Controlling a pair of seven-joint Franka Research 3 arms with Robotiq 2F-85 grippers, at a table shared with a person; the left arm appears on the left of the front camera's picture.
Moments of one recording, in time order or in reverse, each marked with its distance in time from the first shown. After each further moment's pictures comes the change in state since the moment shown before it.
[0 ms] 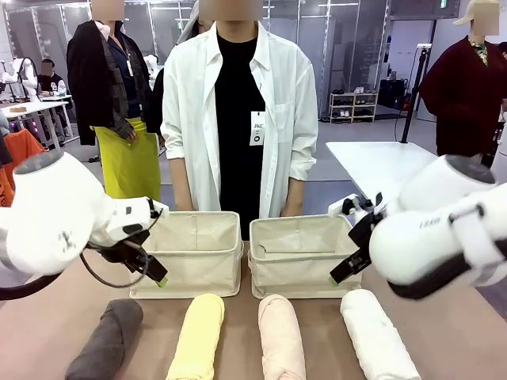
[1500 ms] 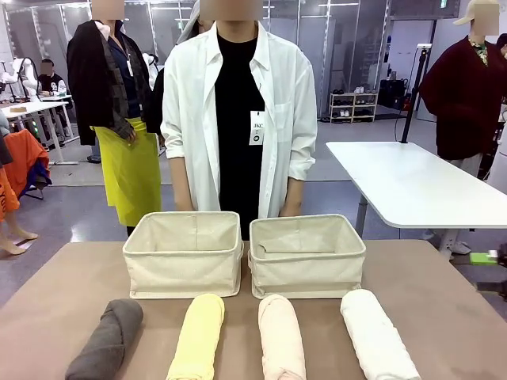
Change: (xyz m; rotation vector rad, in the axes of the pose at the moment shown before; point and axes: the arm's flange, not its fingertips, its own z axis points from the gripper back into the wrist) left arm -0.284 0.260 0.113 -0.835 -0.557 0.702; right arm -0.232 -0.230 0.077 0.676 -0.414 -0.893
